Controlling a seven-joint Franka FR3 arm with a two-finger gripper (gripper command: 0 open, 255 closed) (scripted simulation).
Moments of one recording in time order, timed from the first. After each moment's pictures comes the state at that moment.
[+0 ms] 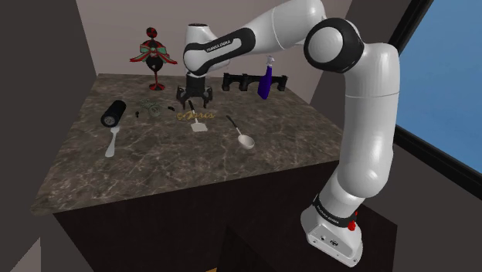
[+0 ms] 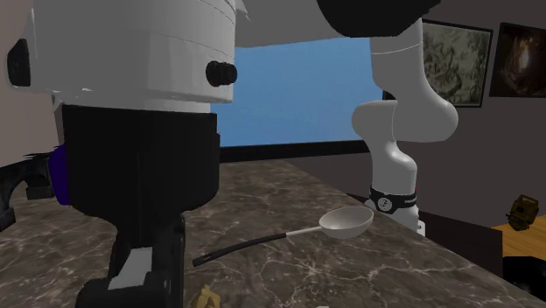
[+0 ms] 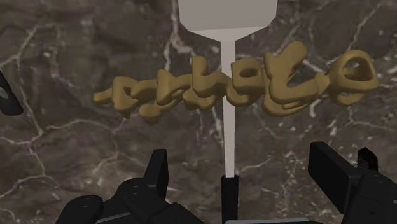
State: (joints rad) arm 0.00 0.43 0.11 -1.67 -0.10 2.15 0.66
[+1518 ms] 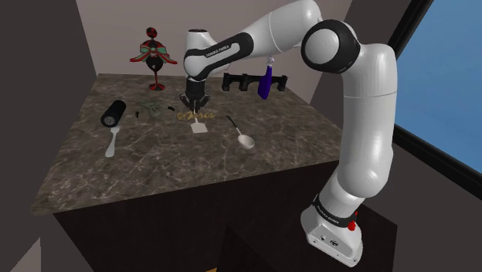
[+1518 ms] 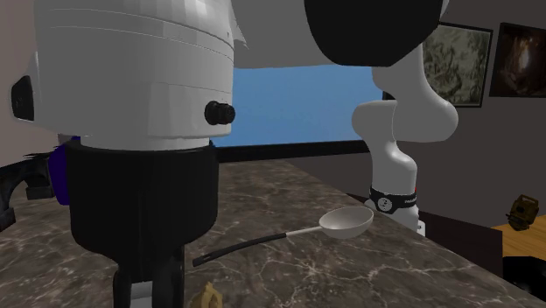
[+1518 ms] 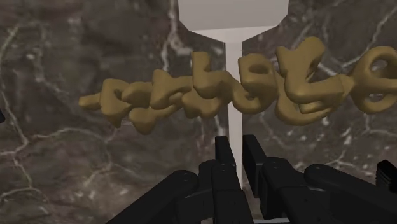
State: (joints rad) arm 0.00 0.45 0.11 -1.68 -0.10 2.19 0.66
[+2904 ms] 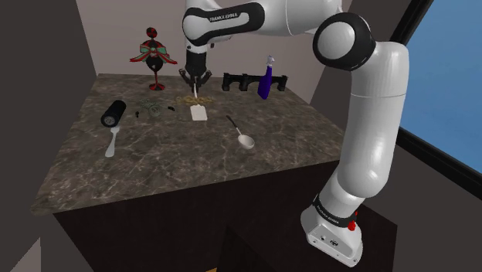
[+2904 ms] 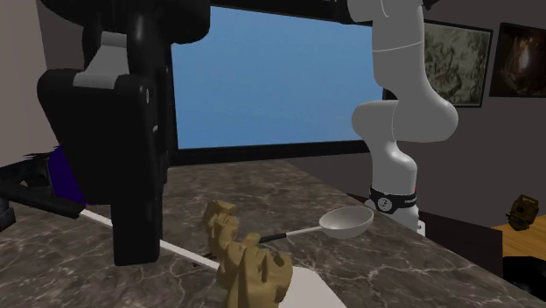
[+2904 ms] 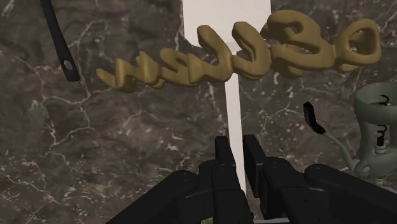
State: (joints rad) arm -0.01 0.36 0.11 -1.53 -0.08 1.94 0.64
